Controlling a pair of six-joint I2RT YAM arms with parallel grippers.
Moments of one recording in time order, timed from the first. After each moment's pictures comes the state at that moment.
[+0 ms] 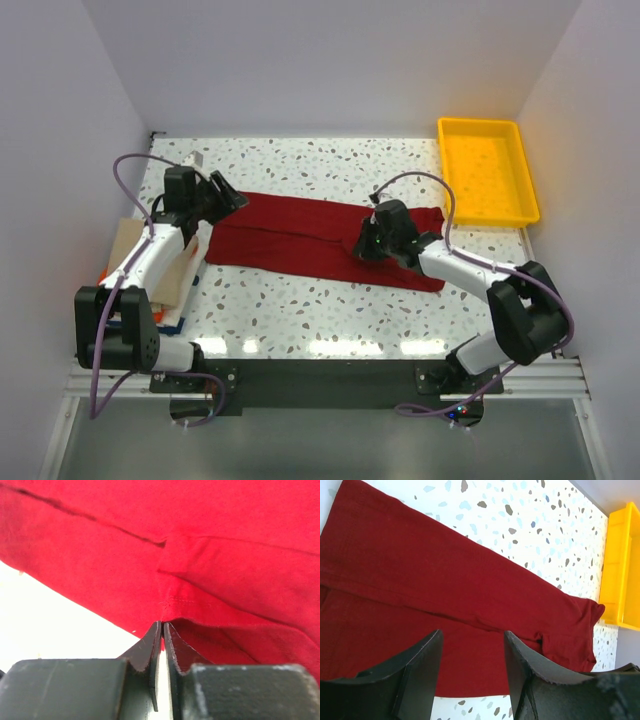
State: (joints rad) left arm -0.03 1.39 0.93 -0.16 0.28 -0.62; right arm 0.54 1.49 0.83 -0.10 -0.08 0.58
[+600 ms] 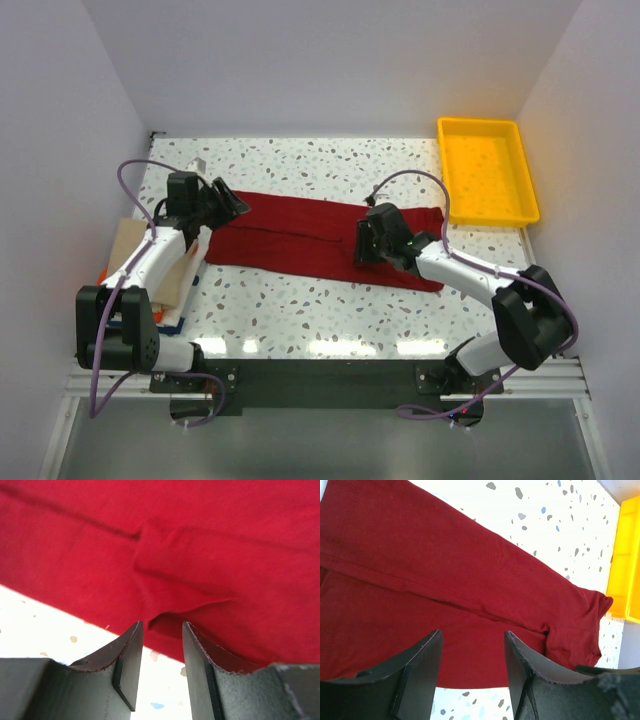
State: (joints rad) left arm -0.03 1.39 0.89 -0.17 0.29 -0.62; right arm 0.63 1.46 0.84 -0.21 0.11 0.52
